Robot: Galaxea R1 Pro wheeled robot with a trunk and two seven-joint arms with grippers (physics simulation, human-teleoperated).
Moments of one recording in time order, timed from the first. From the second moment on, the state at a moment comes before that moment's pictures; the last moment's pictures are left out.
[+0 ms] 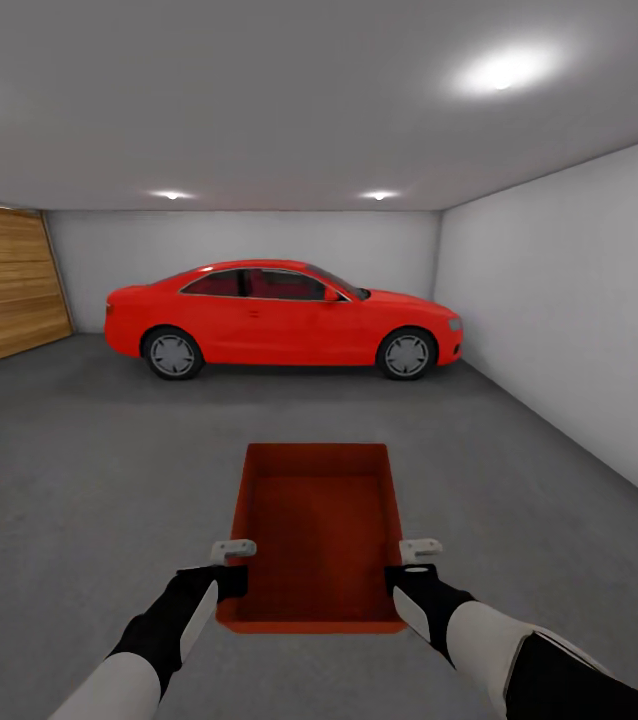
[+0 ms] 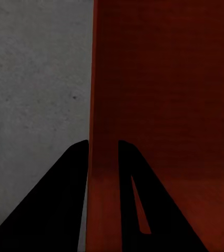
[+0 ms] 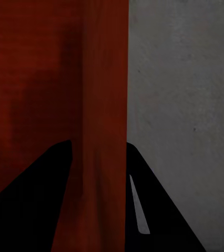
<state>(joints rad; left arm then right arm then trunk) -0.58 -0.08 -0.01 -0.60 0.07 0.45 0.05 -0.82 0.12 0.92 -0.06 -0.86 0.11 -0.32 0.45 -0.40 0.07</state>
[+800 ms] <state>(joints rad) -0.58 -0.08 -0.01 -0.60 0.07 0.45 0.05 -0.82 0.12 0.92 -0.06 -0.86 0.11 -0.32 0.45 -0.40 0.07</state>
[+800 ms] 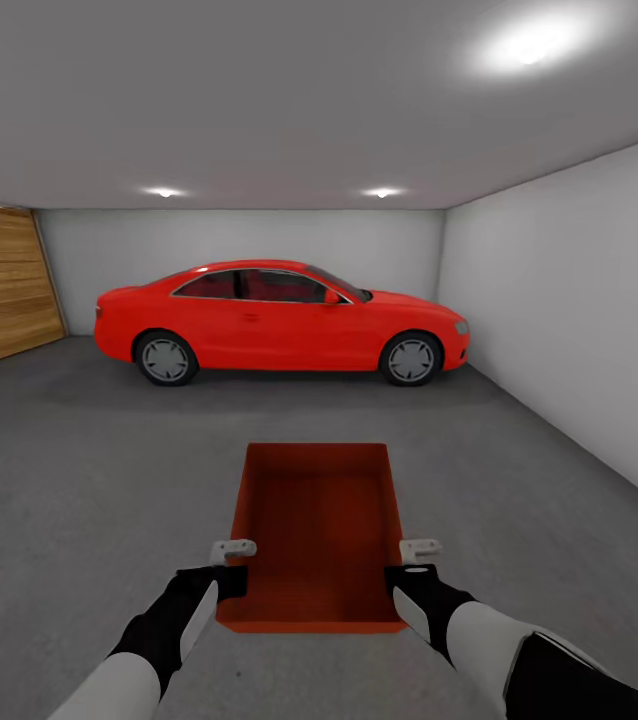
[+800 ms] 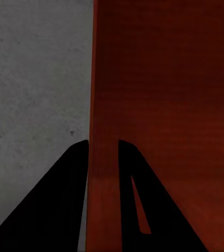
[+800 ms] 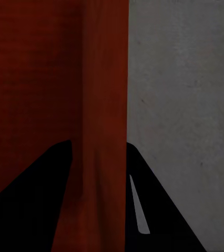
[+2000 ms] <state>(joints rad) -0.58 -0.08 -0.01 -0.59 0.07 0.45 0.05 -0.82 0.12 0.92 -0.06 -0.87 0.11 -0.32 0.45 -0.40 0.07</state>
